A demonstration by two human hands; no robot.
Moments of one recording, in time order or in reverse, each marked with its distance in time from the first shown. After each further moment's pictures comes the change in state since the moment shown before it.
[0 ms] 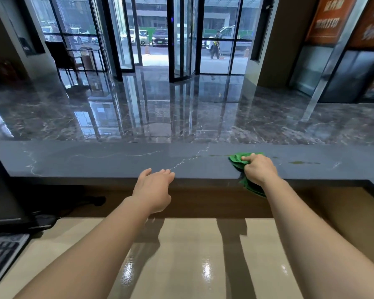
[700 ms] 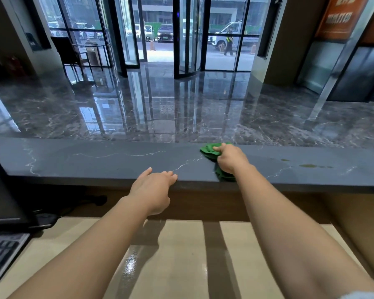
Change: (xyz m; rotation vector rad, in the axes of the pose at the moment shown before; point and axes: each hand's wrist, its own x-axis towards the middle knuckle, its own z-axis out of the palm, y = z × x) left_hand 0.004 -0.006 -0.006 0.028 -0.071 0.007; right_hand 0.041 -0.063 0.034 -0.020 -0.124 -0.218
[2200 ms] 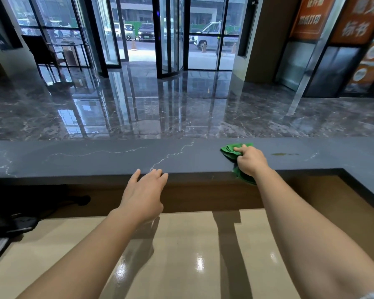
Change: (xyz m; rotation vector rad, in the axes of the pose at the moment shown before) left_hand -0.023 0.032 0.014 -0.018 0.132 0.016; right_hand -0.040 0.092 -0.027 0.041 0.128 0.185
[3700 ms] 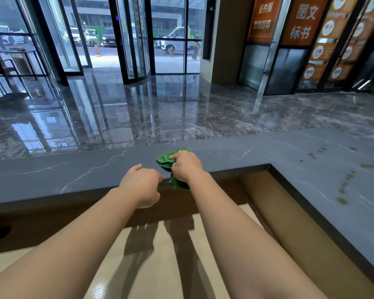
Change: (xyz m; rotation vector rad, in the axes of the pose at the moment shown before) left_hand 0.092 0.154 -0.003 0.147 -0.114 0.203; right_hand 0.002 0.029 -0.021 0.093 -0.073 -0.078
